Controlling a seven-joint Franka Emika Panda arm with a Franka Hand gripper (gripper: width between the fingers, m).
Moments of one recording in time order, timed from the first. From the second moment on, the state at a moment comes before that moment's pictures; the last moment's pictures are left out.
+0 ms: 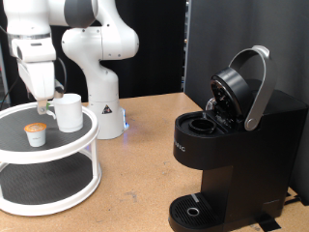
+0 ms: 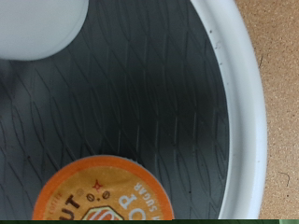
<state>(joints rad) -0.12 -0.49 -0.45 -2.65 -0.28 2.25 -1.35</state>
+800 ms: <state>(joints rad) -0.13 -0.39 -0.48 -2.68 -0.31 2.41 -1.35</state>
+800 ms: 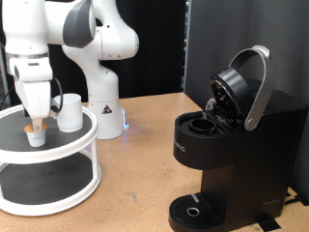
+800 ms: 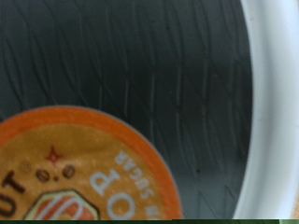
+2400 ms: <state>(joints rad) -0.13 -0.38 -0.49 -2.75 -0.31 2.49 -1.40</state>
